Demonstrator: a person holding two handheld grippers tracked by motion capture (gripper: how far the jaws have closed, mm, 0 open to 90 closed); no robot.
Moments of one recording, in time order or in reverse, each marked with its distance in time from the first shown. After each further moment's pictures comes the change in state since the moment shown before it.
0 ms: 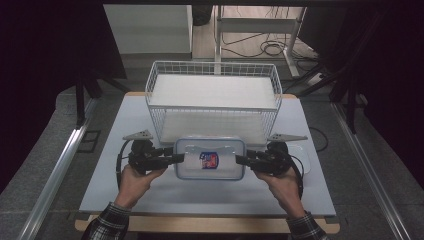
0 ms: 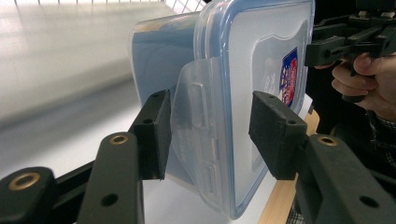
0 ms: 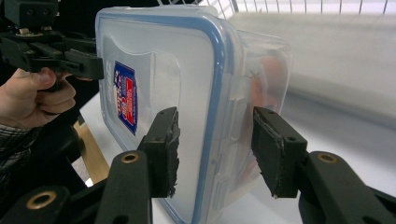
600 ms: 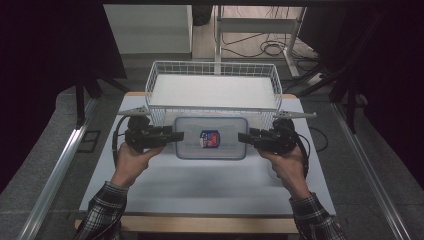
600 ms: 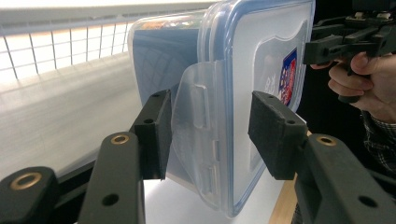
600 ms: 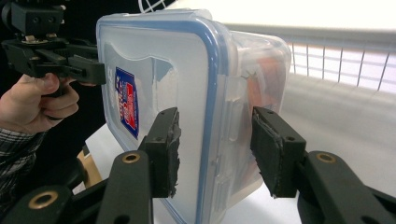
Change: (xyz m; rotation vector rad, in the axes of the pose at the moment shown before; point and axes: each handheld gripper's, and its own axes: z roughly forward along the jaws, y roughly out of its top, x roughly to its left) left arm -0.003 0.062 -0.016 -0.040 -0.005 0.046; right arm 0.005 0.059 -0.015 -0.068 0.000 -0.040
